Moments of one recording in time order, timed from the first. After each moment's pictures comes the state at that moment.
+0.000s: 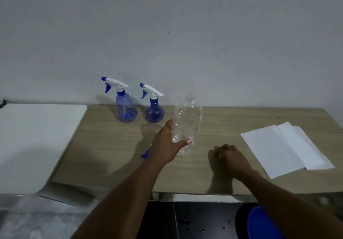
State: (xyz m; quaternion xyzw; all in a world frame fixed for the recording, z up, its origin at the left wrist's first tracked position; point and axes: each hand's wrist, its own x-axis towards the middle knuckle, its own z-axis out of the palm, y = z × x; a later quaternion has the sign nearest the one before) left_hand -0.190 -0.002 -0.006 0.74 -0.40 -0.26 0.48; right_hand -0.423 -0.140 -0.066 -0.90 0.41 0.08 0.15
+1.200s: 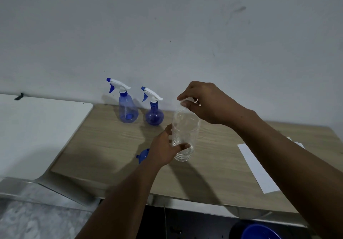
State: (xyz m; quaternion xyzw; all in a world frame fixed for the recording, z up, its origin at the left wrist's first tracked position) left_hand -0.212 -0.010 -0.004 0.76 -0.38 -0.27 0.45; right_hand -0.325 -0.131 0.178 -0.97 0.13 -0.16 0.14
